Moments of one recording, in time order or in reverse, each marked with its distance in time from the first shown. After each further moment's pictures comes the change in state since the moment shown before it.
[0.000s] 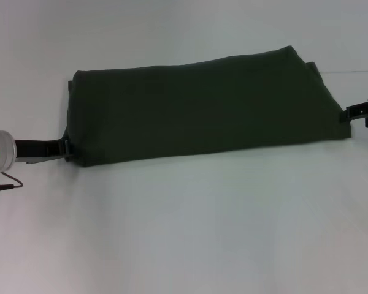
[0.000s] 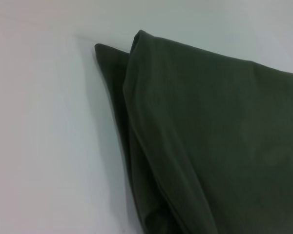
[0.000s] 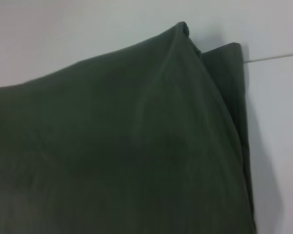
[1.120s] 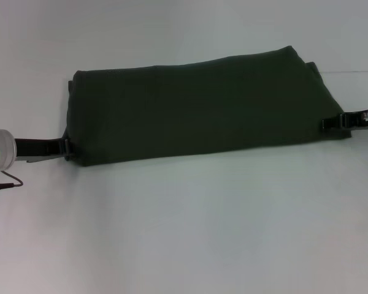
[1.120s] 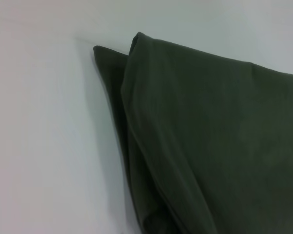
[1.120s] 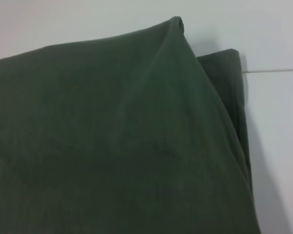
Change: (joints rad) left arm -0.002 0.002 0.004 0.002 -0.002 0.002 -0.002; right arm 0.041 0.097 -0.116 0.153 -0.016 0.401 -0.063
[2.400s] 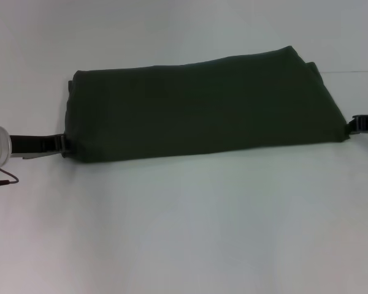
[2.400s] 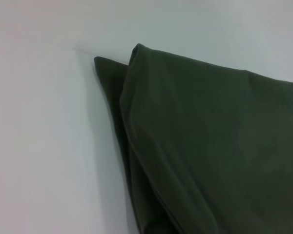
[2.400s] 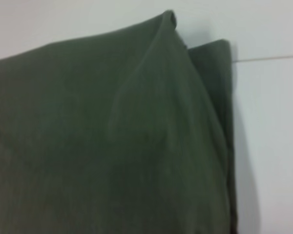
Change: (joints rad) left arm 0.006 0.003 -0.008 0.027 0.000 0.022 0.001; right arm -0.046 -0.037 0.052 -0.050 0.031 -0.137 -0.048
